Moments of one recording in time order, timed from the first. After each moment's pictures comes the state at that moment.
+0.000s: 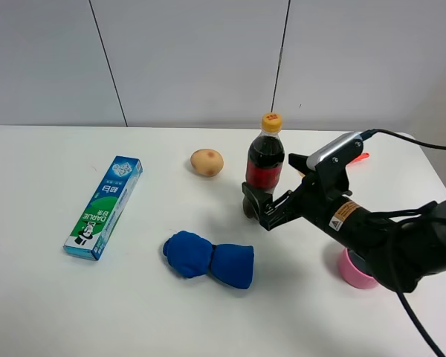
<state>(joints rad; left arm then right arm) 0.17 0.00 -0.51 0.01 1.06 0.00 0.48 1.82 -0.37 -0.11 -1.21 -0.09</state>
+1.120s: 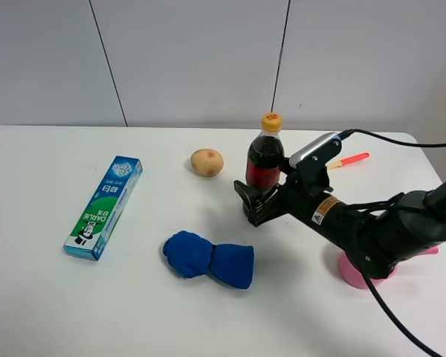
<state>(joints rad) 0.17 0.00 -0.51 0.01 1.06 0.00 0.48 1.93 -0.47 -0.14 -1.21 -0.08</state>
